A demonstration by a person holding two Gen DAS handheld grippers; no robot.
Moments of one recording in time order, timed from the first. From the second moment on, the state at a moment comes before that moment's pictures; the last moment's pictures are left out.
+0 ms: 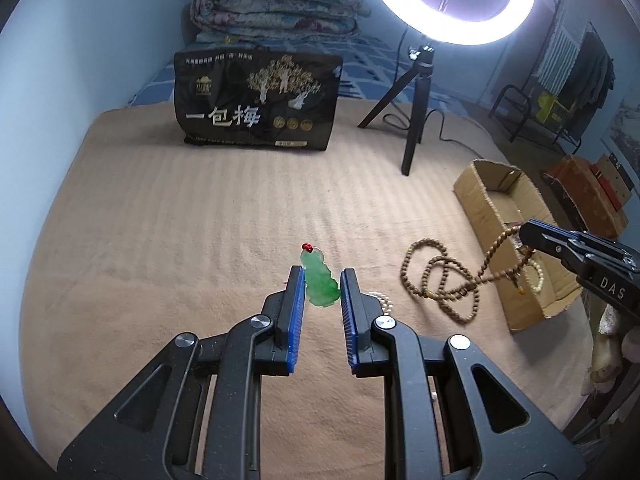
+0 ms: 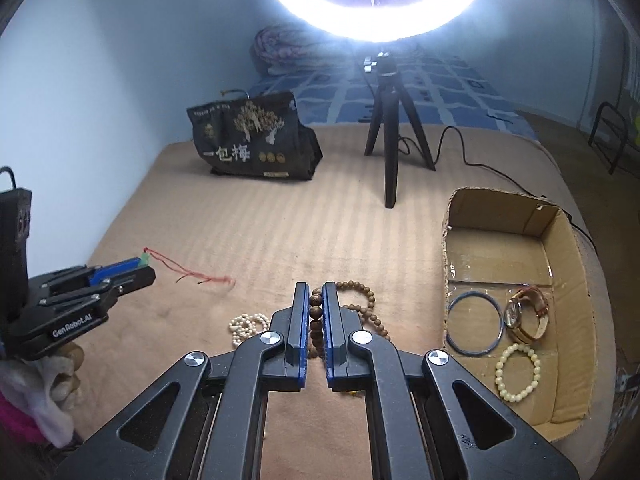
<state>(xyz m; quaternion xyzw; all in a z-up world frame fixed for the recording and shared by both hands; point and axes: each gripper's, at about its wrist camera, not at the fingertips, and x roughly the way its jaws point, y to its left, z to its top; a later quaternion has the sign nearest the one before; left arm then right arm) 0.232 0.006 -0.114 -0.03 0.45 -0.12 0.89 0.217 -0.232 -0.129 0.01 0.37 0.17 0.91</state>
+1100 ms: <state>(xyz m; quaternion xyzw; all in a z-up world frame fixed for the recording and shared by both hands) 0.219 -0.079 0.037 -0.03 0.34 -0.24 0.91 0.127 -0.321 0.082 -0.01 0.18 0.15 0.97</state>
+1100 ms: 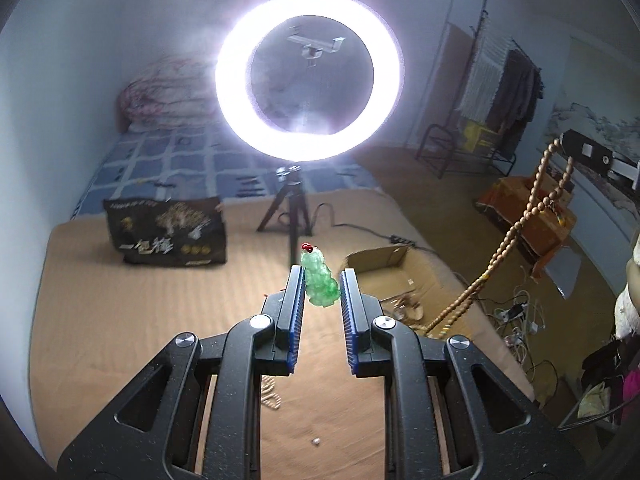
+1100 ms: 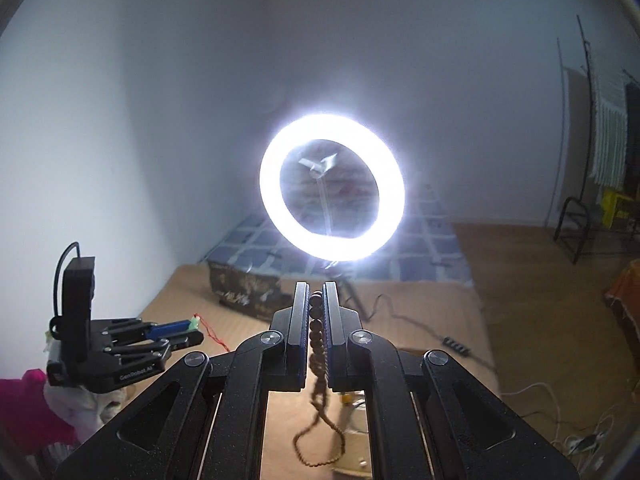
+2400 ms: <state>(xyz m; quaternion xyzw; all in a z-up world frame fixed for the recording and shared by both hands) 0.308 -0.275 -0.095 0.02 0.44 -0.30 0.85 0.188 -0.414 -0.114 0.07 0.34 0.10 0.93</state>
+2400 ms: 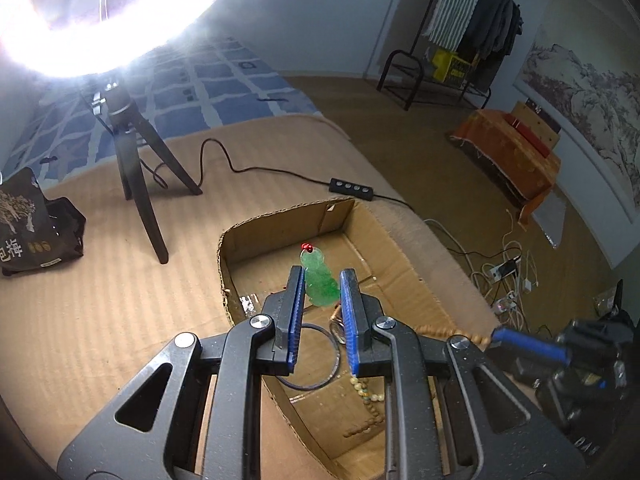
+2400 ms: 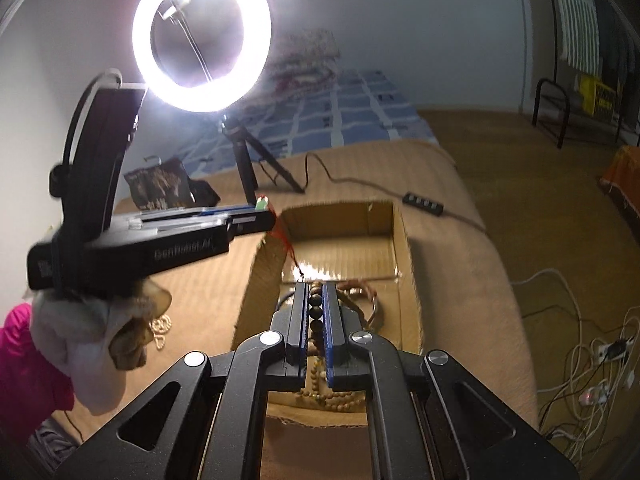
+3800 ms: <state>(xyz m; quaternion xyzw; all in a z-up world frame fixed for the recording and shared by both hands) 0.273 -0.138 -0.050 0.03 0.40 -0.26 0.88 0.150 -0.349 -0.131 0.04 0.36 0.09 0.93</state>
